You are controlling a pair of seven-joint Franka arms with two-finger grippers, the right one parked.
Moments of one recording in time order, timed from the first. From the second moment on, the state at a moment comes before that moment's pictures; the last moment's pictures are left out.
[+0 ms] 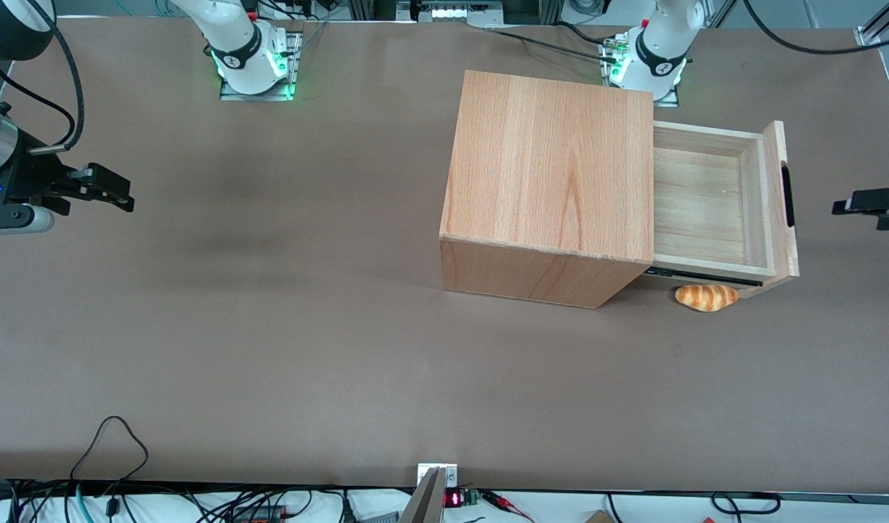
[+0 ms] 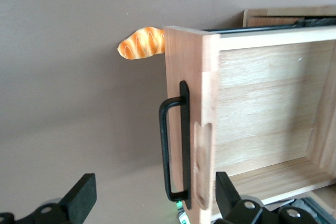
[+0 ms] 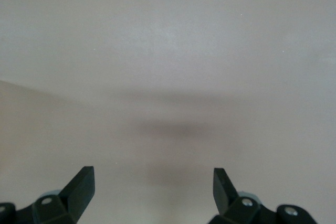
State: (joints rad) arm 0.28 0.40 0.03 -1.21 -0.13 1.26 0.47
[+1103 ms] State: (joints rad) arm 0.02 0.25 0.01 -1.22 -0.12 1.19 -0.01
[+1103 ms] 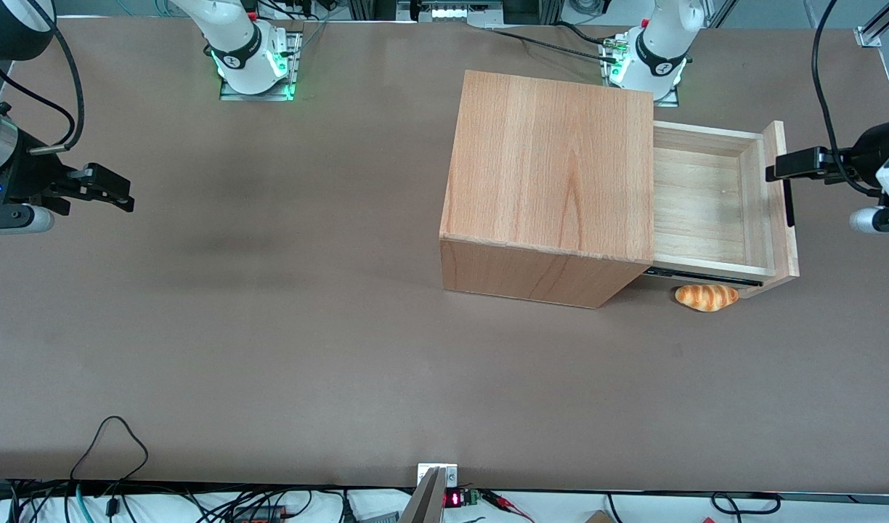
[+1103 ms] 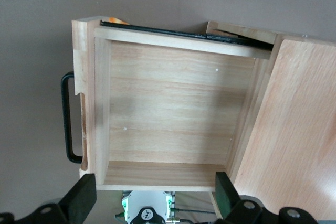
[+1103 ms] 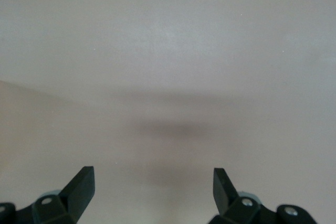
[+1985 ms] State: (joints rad) arm 0.02 0.02 0.03 -1.60 -0.05 1.49 -0.01
